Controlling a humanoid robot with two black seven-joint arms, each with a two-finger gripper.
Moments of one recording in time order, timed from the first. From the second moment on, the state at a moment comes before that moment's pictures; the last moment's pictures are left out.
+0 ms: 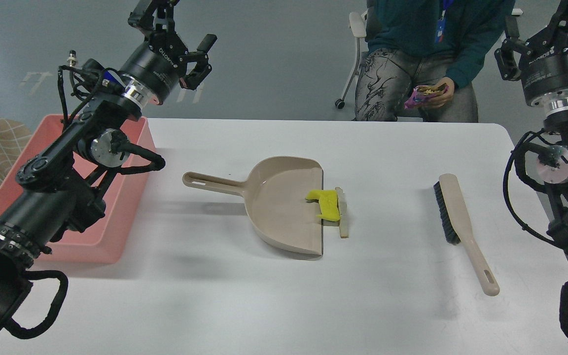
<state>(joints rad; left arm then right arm) -0.73 0.28 -1.04 -0.89 0.52 -0.34 -0.28 0.73 -0.25 1.27 0.72 -0.75 0.28 0.49</state>
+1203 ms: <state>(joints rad) -0.76 0.27 -1.04 -0.78 0.49 -0.34 -0.31 0.75 -0.21 1.23 0.69 -0.75 0.22 0.49</state>
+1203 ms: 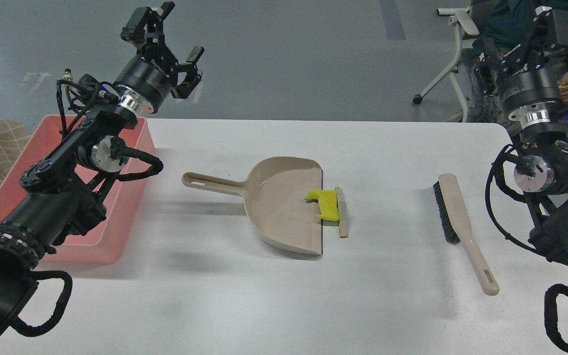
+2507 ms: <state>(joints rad) -0.74 0.29 -1.04 -0.91 0.53 -0.27 -0.32 0.74 -0.21 1.23 0.70 -0.75 0.22 0.49</state>
